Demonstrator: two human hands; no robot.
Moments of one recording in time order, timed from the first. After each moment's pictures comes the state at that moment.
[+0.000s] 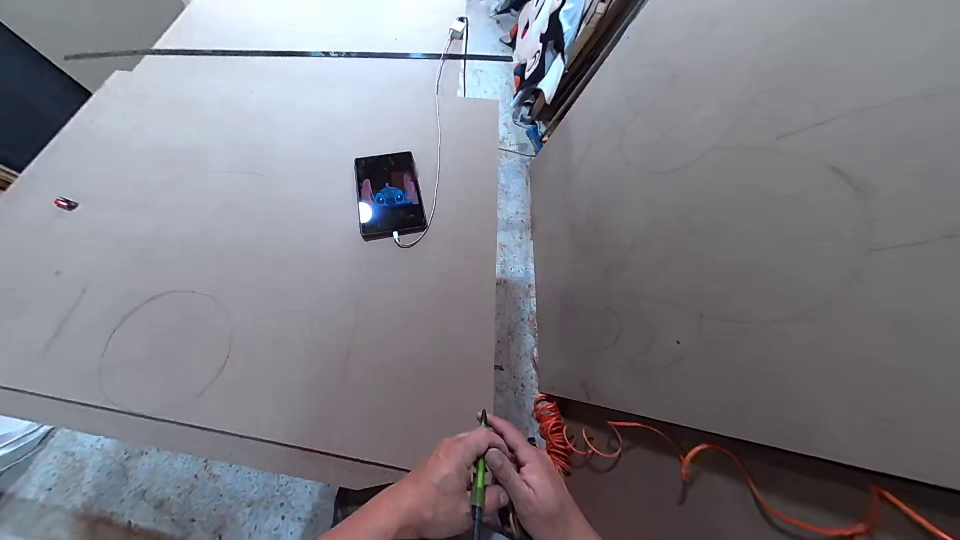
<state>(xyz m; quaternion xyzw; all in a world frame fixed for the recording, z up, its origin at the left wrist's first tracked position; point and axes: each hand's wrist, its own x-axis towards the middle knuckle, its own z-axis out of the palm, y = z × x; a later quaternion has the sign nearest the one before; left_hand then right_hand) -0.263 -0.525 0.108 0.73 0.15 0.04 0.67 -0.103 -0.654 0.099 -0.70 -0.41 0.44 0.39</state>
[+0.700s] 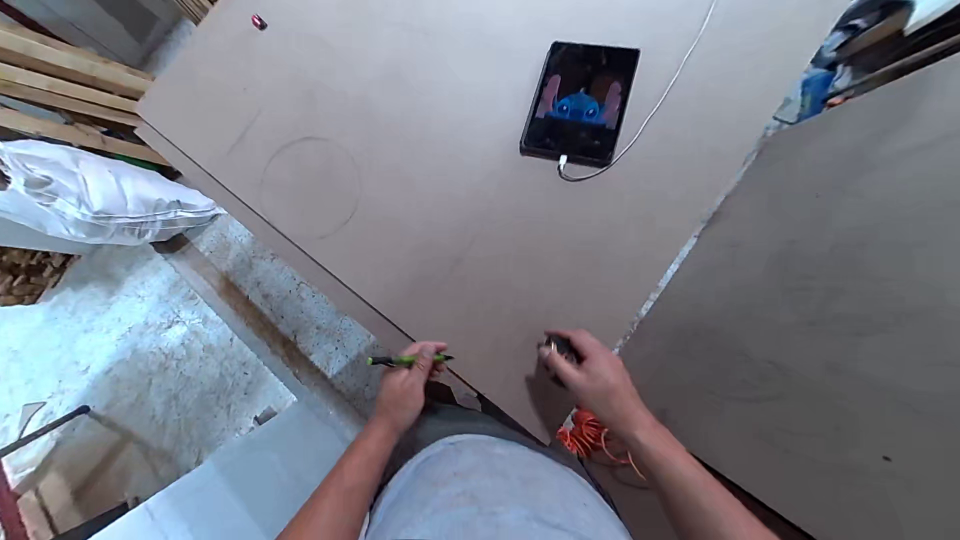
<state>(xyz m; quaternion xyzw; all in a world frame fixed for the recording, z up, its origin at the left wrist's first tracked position) -0.402 -0.553 0.095 0.41 0.61 0.33 0.60 -0.075 -0.537 0.048 -0.67 -0.59 0.41 0.16</state>
